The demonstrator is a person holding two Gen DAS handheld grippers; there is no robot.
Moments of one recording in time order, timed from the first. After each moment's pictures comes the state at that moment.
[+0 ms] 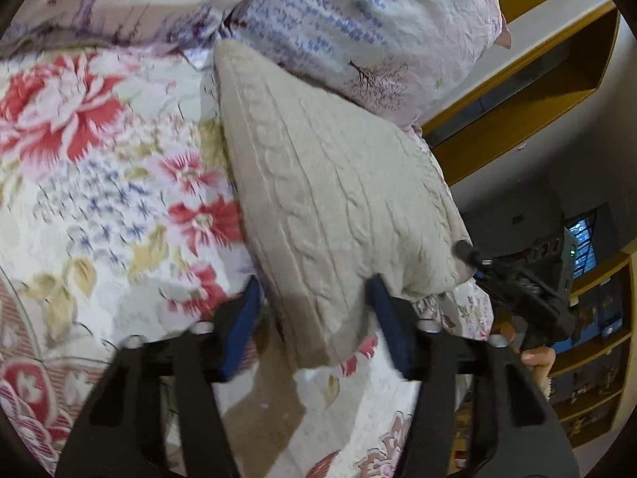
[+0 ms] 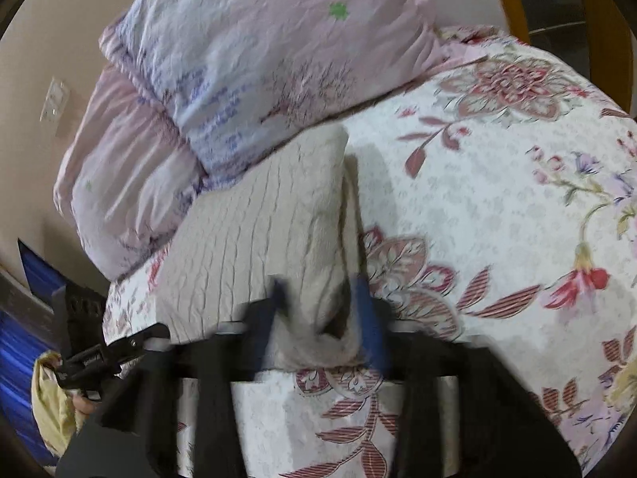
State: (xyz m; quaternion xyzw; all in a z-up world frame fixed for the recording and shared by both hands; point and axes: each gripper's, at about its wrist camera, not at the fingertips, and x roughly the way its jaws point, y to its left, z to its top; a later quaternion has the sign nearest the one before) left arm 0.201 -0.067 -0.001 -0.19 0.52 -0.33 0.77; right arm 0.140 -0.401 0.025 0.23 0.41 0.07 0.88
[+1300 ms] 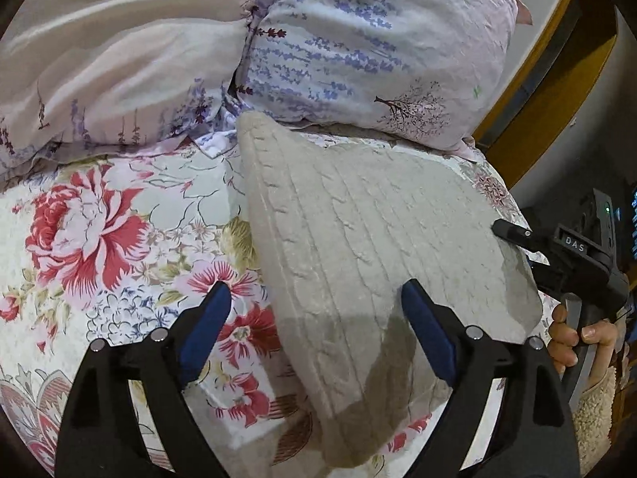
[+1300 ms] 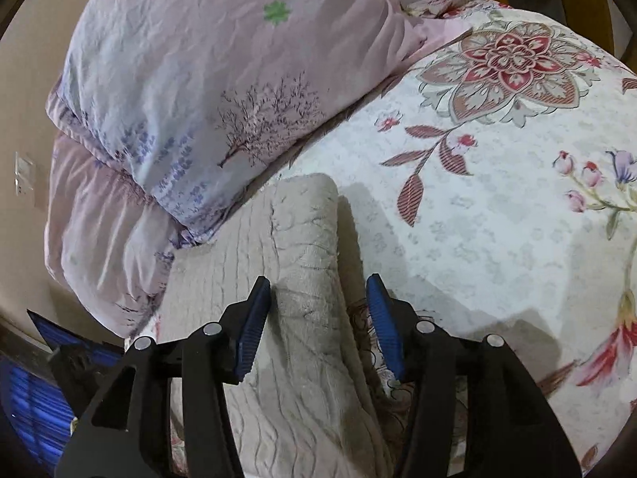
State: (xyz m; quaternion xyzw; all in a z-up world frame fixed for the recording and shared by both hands) left arm 0.231 -0.094 0.026 -0.06 0.47 -0.23 0.85; right arm 0.206 -0.433 0.007 0.33 0.41 0.04 0.85
